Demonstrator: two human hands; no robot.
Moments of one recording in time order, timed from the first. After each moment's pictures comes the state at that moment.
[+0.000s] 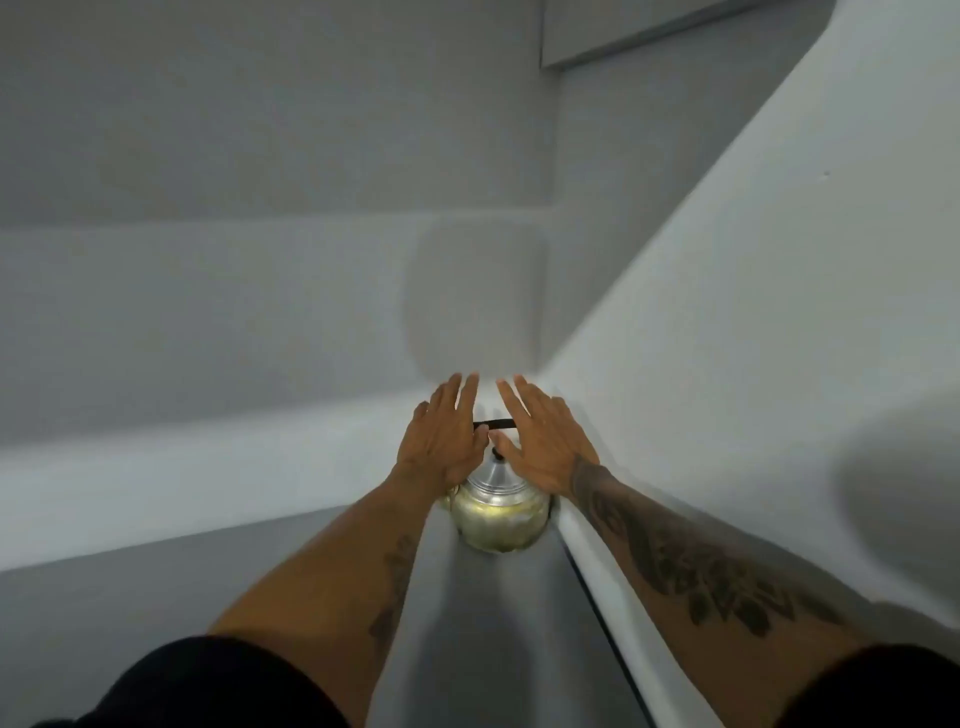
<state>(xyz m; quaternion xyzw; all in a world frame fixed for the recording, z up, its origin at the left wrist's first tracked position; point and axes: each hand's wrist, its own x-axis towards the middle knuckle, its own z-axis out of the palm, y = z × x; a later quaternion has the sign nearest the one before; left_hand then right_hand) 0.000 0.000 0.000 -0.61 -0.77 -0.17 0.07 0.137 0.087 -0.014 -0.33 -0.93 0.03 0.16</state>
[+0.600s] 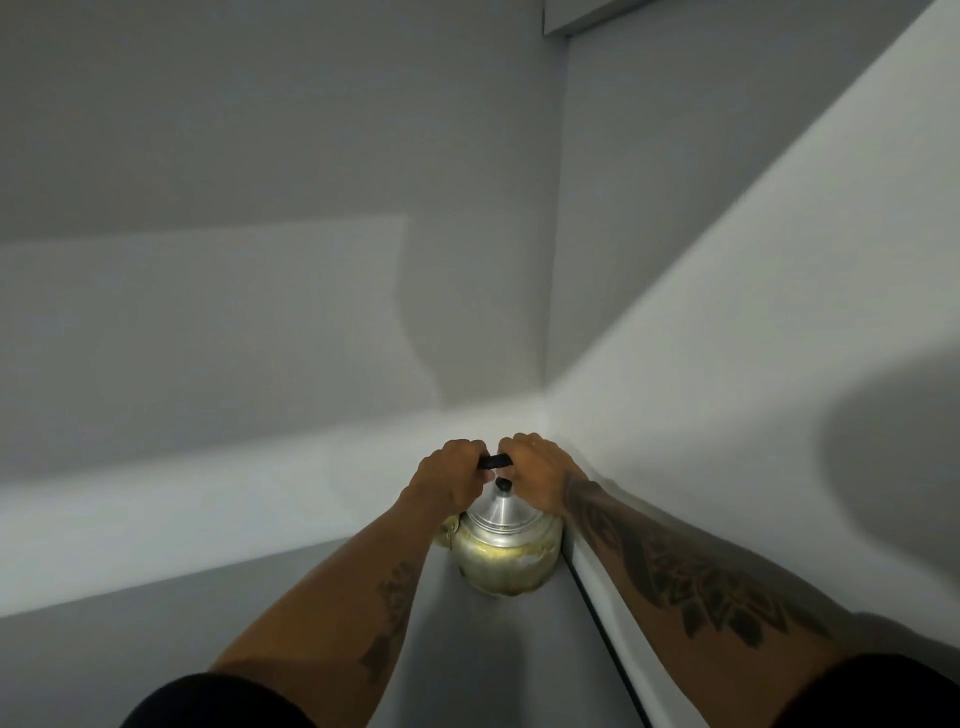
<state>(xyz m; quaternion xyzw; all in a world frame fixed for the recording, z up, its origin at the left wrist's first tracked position) -0.034 0.074 -0.039 -0.58 -0.79 -0.15 -0.11 0.097 0.155 -0.043 -0.32 -0.94 0.11 0.06</state>
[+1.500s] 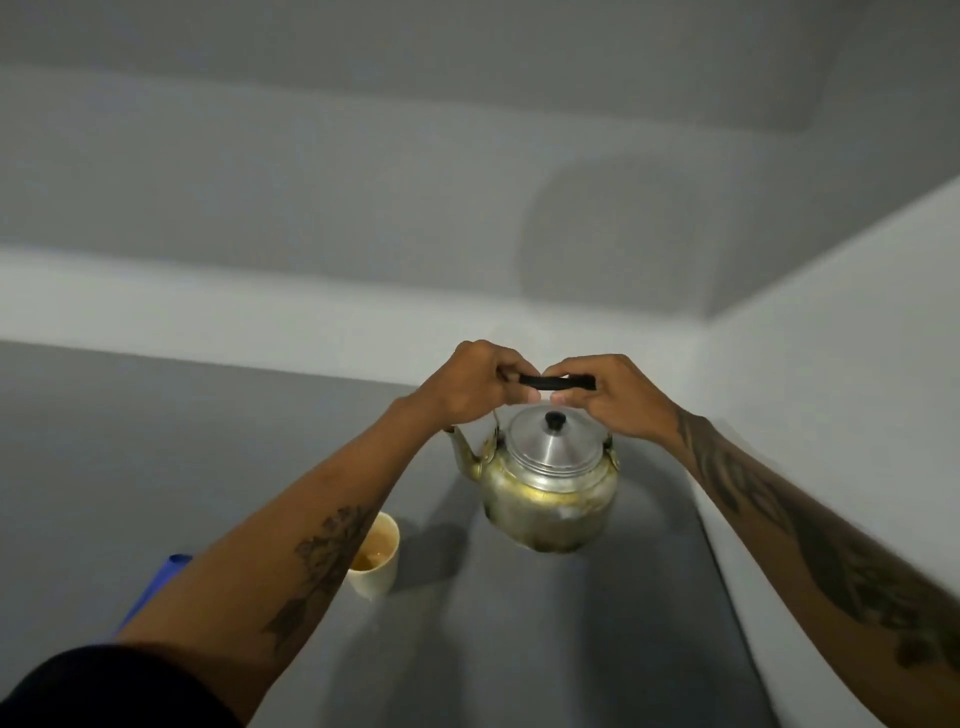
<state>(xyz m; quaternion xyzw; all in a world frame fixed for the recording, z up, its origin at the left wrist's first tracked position) -0.064 -0.194 0.011 -0.53 -0.74 -0.39 -0.16 0.087 -0.048 0.019 -0.13 -0.93 0.32 0.14</state>
